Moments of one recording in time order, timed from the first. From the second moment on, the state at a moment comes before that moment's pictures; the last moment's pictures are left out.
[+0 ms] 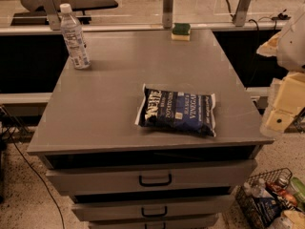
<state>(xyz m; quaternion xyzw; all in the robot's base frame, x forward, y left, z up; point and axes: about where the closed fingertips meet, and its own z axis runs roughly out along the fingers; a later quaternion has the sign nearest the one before) 0.438 -0.217 0.976 -0.60 0.78 -0.03 0.16</state>
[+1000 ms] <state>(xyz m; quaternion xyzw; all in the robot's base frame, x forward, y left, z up) 0.518 -0.217 0.952 -0.56 0.80 -0.06 0.22</state>
